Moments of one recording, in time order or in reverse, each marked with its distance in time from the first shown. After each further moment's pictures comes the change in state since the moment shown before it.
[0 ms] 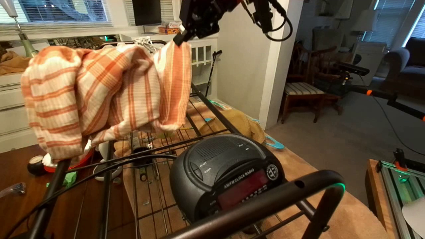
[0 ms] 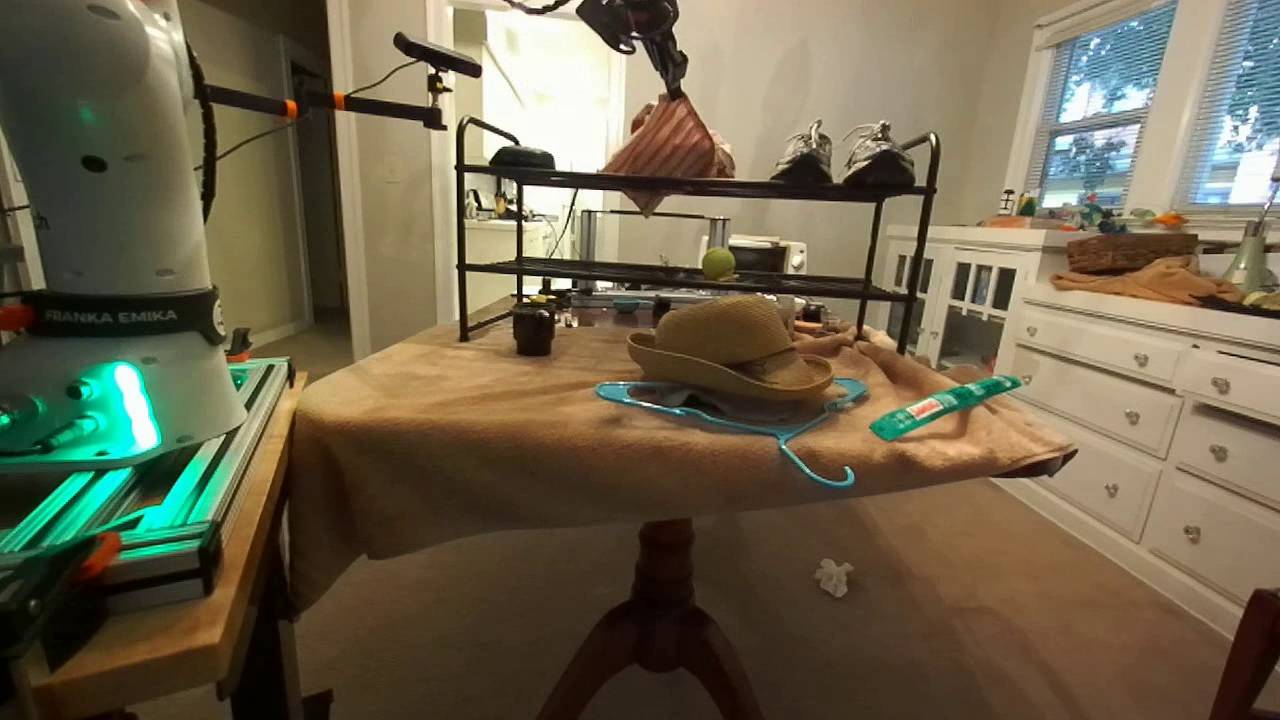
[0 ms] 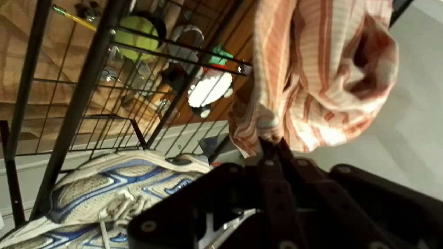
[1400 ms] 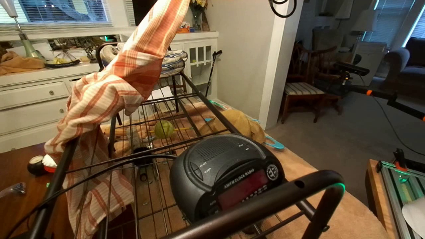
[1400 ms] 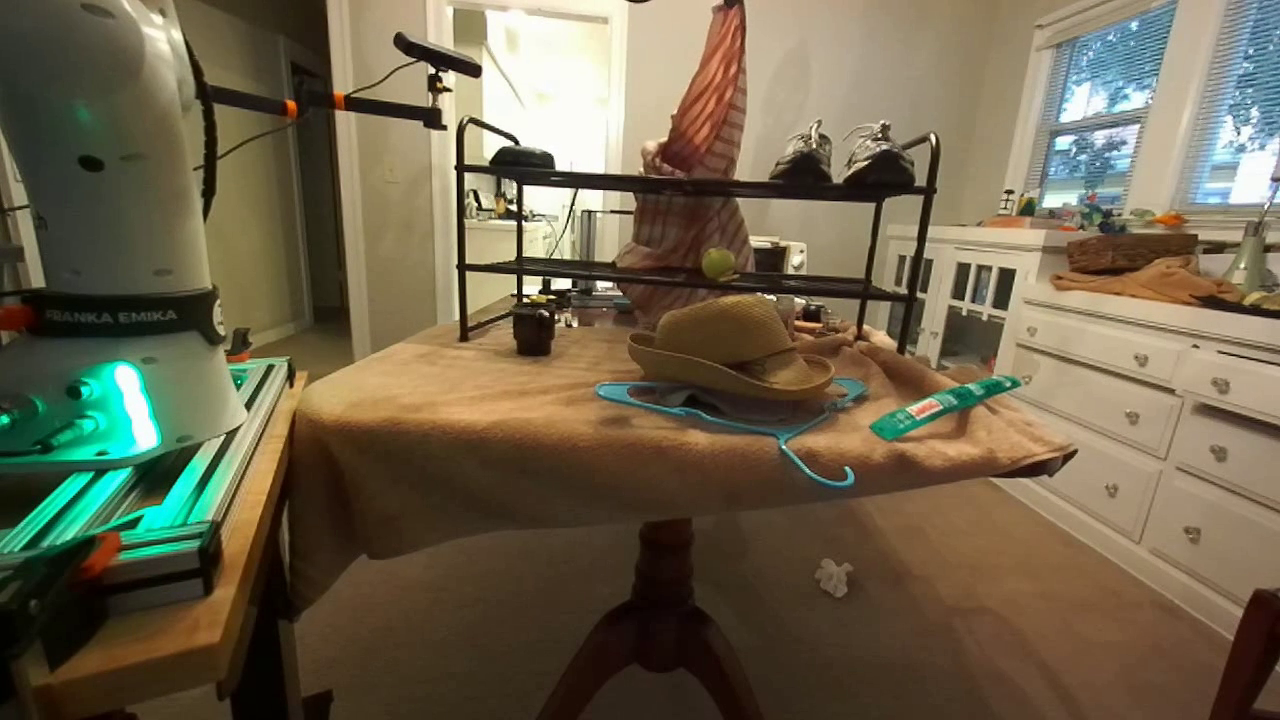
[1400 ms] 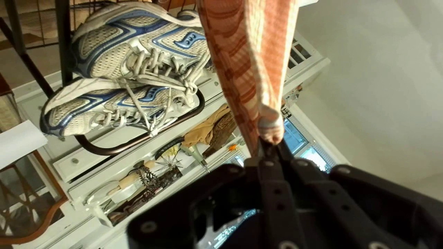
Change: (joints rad) arm -0.025 -0.061 -0.050 0.029 0.088 0.261 0.077
